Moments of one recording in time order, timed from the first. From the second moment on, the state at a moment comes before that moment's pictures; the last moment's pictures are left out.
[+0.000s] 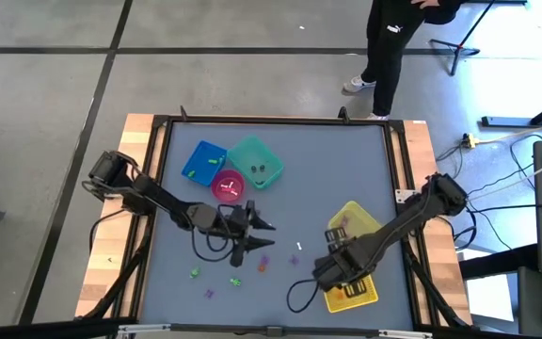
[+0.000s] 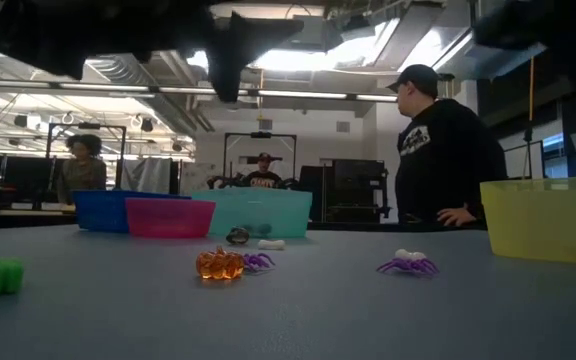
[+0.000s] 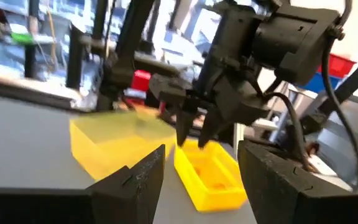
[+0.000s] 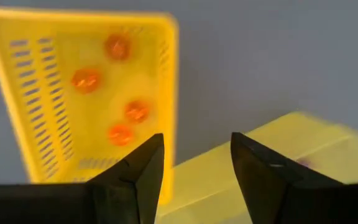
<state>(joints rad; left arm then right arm) -0.33 1.70 0.61 1.16 -0.22 -0.29 0.60 1.82 1.50 -1.26 -0.01 0.29</state>
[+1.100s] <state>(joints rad) -0.31 0.88 0.61 0.05 -0.54 -0.13 0.07 1.68 1.21 -0.39 0.06 -0.27</state>
